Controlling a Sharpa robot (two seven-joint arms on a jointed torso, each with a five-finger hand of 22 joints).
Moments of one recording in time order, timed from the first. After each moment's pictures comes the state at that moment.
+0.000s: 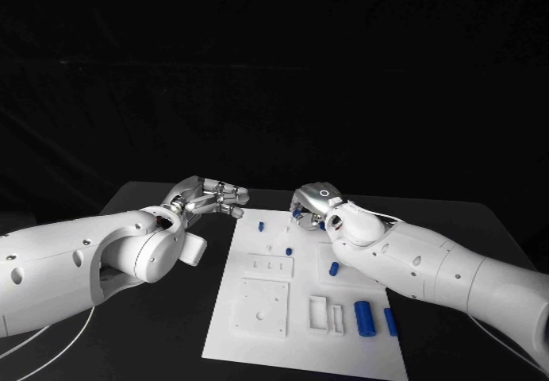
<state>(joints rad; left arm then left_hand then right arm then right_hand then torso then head) 1.50 -0.84 -0.23 1.57 -0.12 -0.42 0.25 1.36 -0.01 0.15 -0.17 0.23 1.13 0.11 0.06 0.08 1.29 0.06 0.06 0.06 1.28 0.03 0.31 0.15 0.05 0.91 0.01 0.57 0.42 1.21 -0.42 0.05 1.00 -1.90 -0.45 -0.17 1.27 -0.09 0.62 -0.26 0.06 1.28 0.08 0.06 0.07 1.34 0.05 0.06 0.06 1.44 -0.06 0.93 0.52 0.08 1.44 -0.09 0.65 1.24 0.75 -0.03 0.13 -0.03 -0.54</state>
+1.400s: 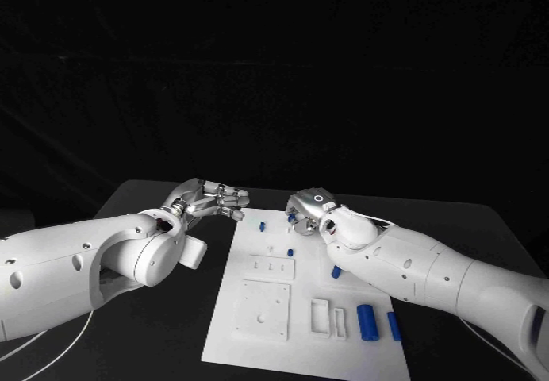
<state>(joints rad) 1.50 -0.83 -0.23 1.56 -0.13 -0.42 0.25 1.36 -0.01 0.15 -0.17 0.23 1.13 0.11 0.06 0.08 1.29 0.07 0.06 0.06 1.28 0.03 0.31 0.15 0.05 0.91 0.01 0.57 0.42 1.21 -0.39 0.05 0.95 -1.90 -0.43 -0.15 1.26 -0.12 0.63 -0.24 0.07 1.15 0.11 0.07 0.06 1.20 0.07 0.06 0.06 1.44 -0.02 0.93 0.50 0.11 1.46 -0.05 0.53 1.29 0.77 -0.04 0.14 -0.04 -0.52</state>
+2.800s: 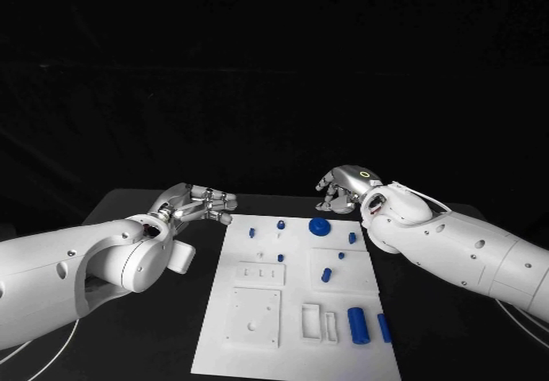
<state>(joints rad) 1.51 -0.85 -0.23 1.55 -0.13 -0.42 0.25 1.36 -0.01 0.15 -0.17 0.22 1.12 0.12 0.06 0.08 1.28 0.07 0.06 0.06 1.28 0.03 0.31 0.15 0.05 0.91 0.01 0.57 0.42 1.23 -0.66 0.20 1.17 -1.73 -0.36 -0.14 1.27 -0.18 0.25 -0.12 0.23 1.06 0.09 0.07 0.06 1.46 -0.01 0.06 0.15 1.44 -0.08 0.94 0.52 0.09 1.47 -0.10 0.48 1.31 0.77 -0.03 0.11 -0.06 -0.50</state>
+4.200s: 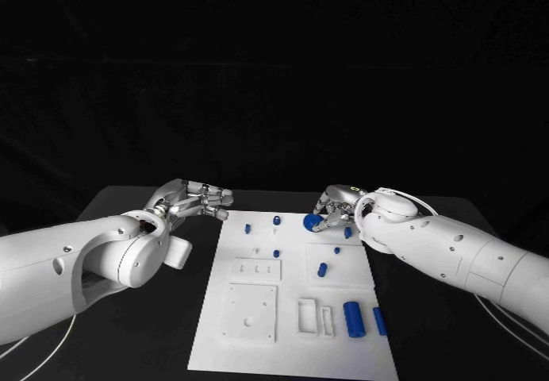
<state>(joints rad) 1.51 -0.84 -0.23 1.53 -0.13 -0.41 0.25 1.36 -0.01 0.15 -0.17 0.22 1.12 0.12 0.06 0.08 1.27 0.07 0.06 0.06 1.28 0.03 0.31 0.15 0.05 0.92 0.01 0.57 0.41 1.20 -0.58 0.20 1.02 -1.62 -0.12 -0.11 1.30 -0.16 0.10 -0.05 0.29 1.05 0.10 0.07 0.06 1.29 0.00 1.13 1.22 1.44 -0.07 1.10 0.99 0.08 1.46 -0.10 0.86 1.31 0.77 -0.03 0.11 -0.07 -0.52</state>
